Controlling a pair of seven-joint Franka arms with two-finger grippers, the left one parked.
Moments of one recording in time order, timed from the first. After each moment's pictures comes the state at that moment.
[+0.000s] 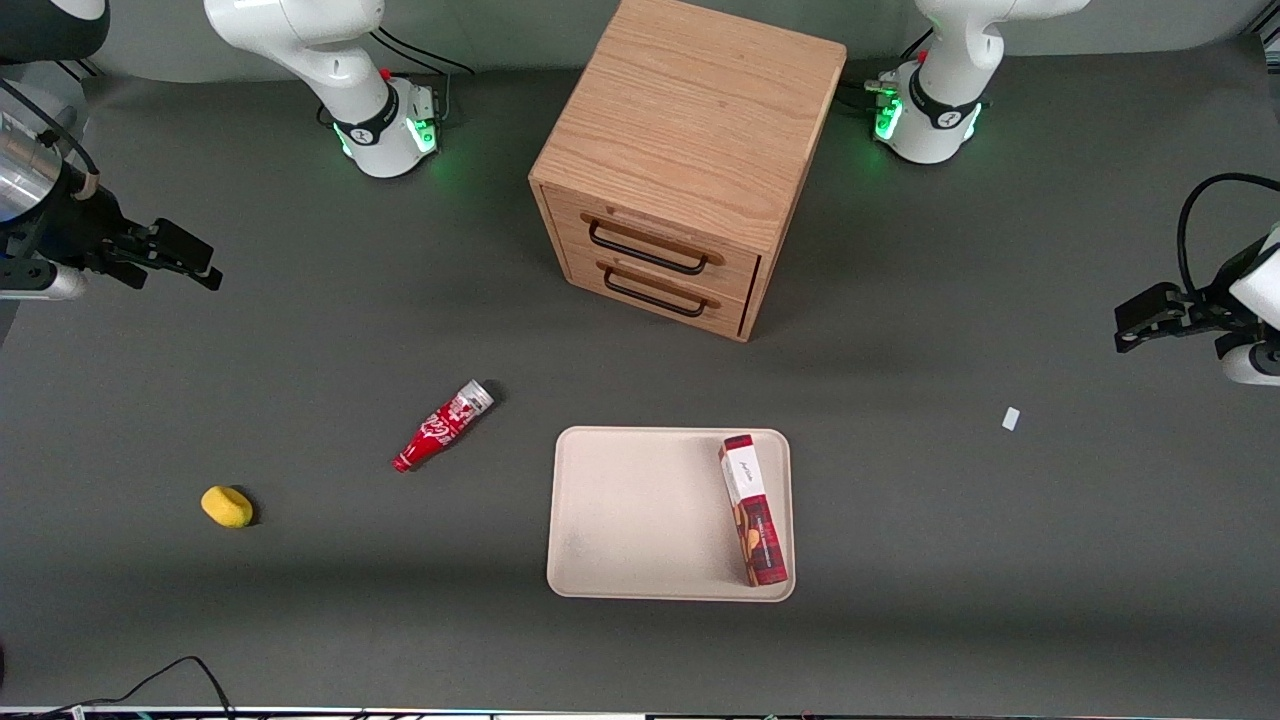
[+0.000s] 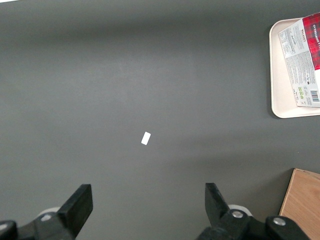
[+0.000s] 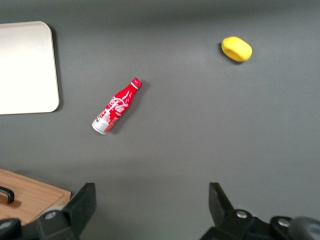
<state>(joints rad) 0.12 -0.14 -0.10 -1.79 0.04 1.67 0.11</state>
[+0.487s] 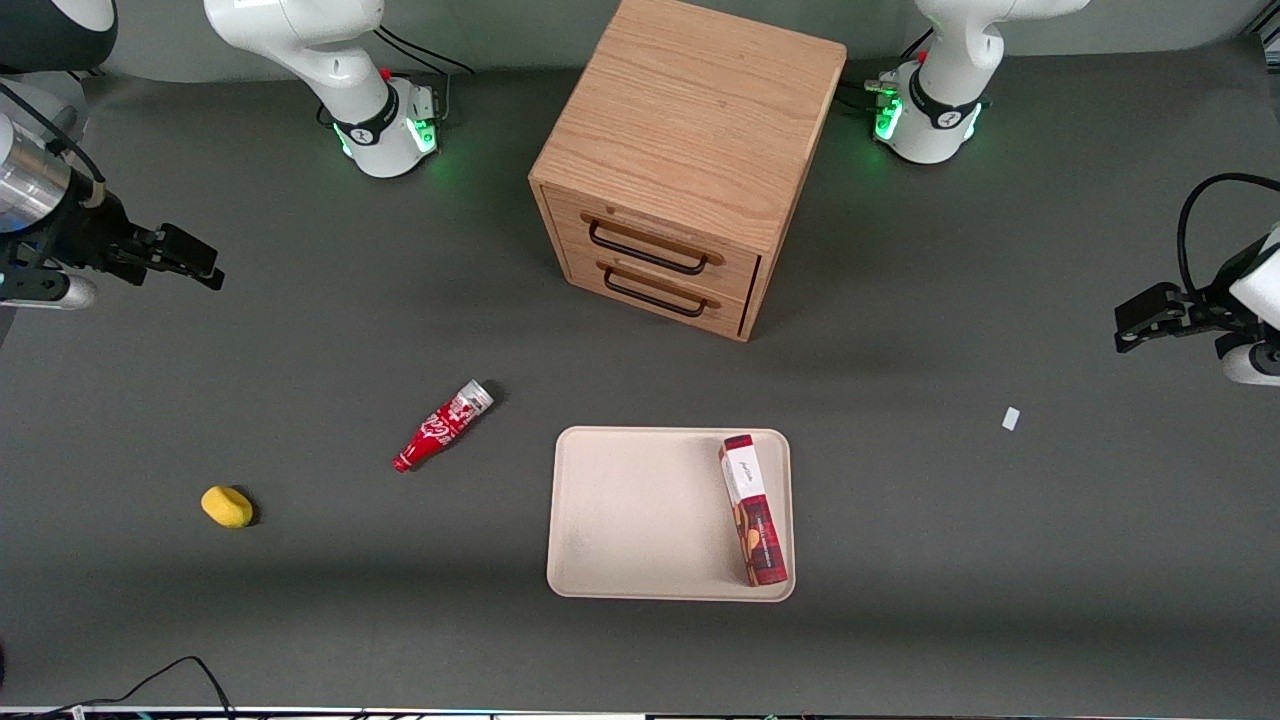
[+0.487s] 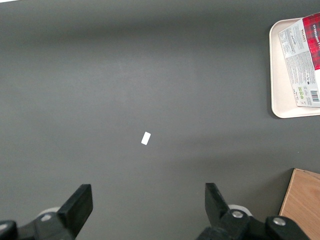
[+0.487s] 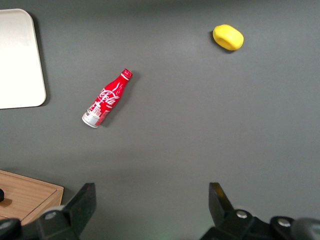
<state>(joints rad) 0.12 -0.10 -0.08 -1.76 0.00 1.62 0.16</state>
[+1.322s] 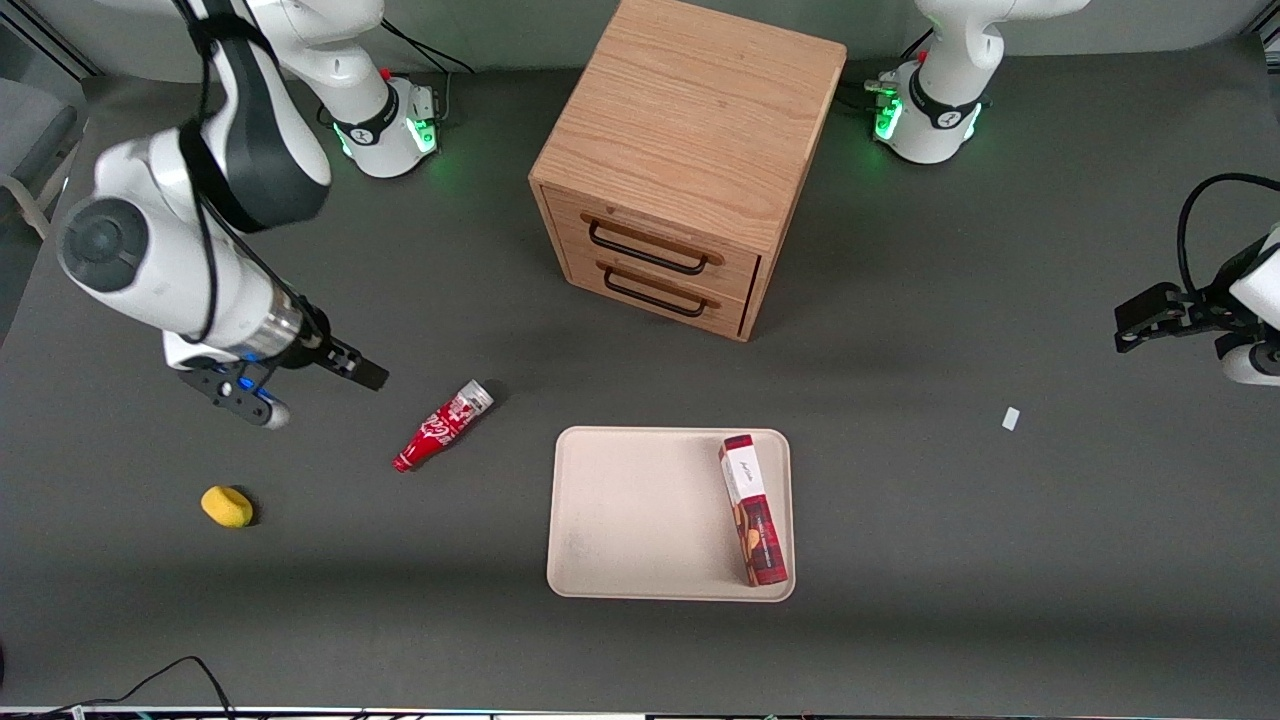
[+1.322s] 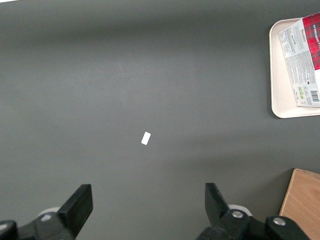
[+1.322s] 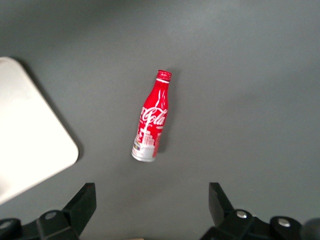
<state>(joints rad) 0.16 0.19 0.08 -1.80 0.05 1.93 0.81</state>
